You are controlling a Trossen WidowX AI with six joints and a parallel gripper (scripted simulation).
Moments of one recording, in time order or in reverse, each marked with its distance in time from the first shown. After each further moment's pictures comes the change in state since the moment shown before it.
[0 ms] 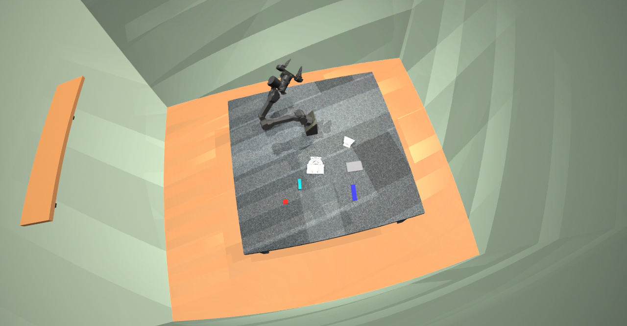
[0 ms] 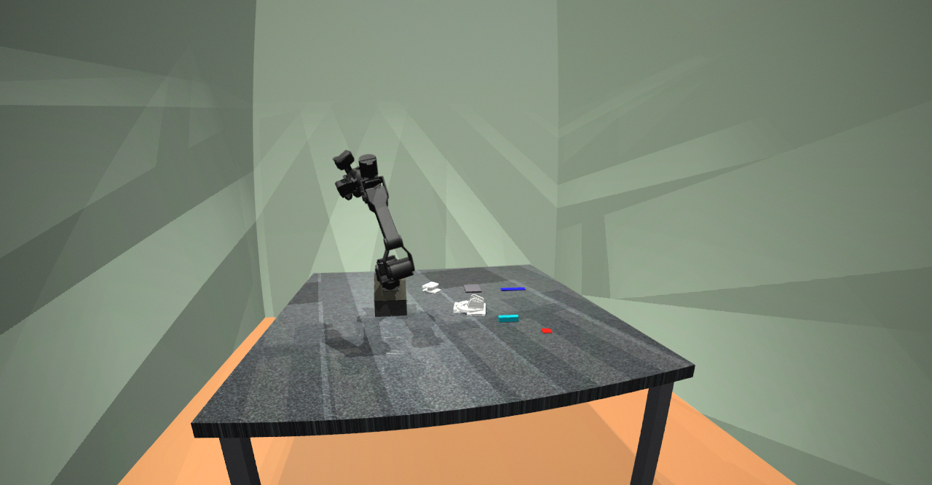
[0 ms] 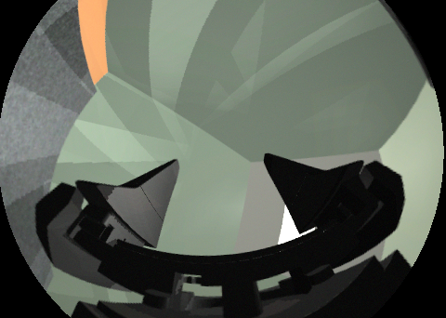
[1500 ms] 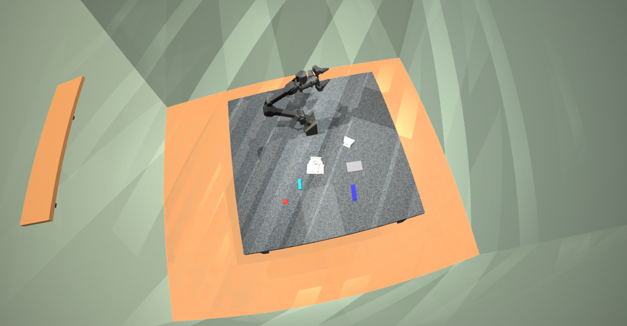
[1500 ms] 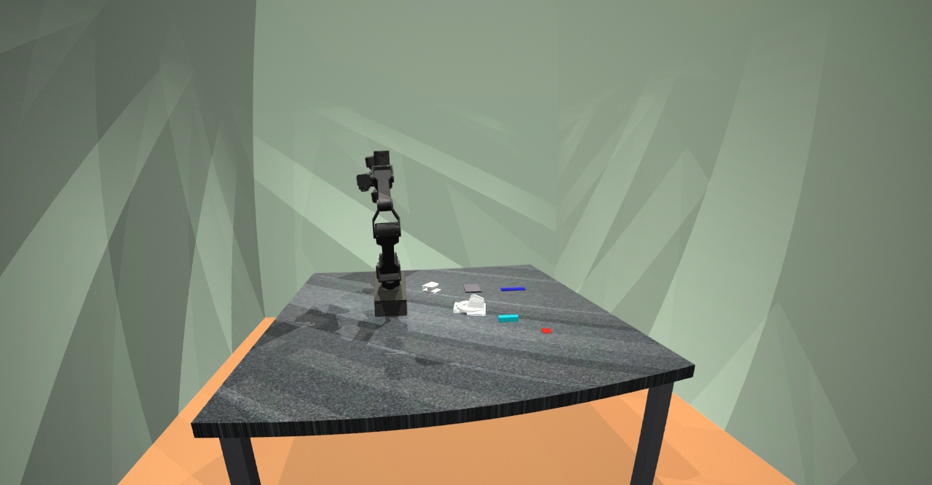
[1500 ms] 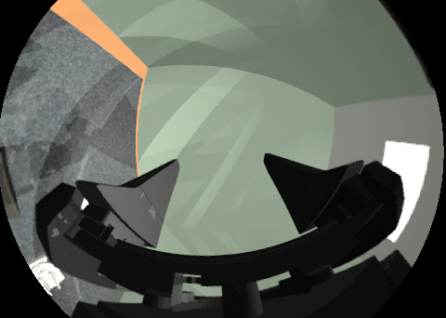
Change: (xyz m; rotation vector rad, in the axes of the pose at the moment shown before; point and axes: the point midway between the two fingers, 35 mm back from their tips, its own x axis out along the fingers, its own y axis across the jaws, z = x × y) arm 0.038 0.167 -0.112 0.476 0.324 0.554
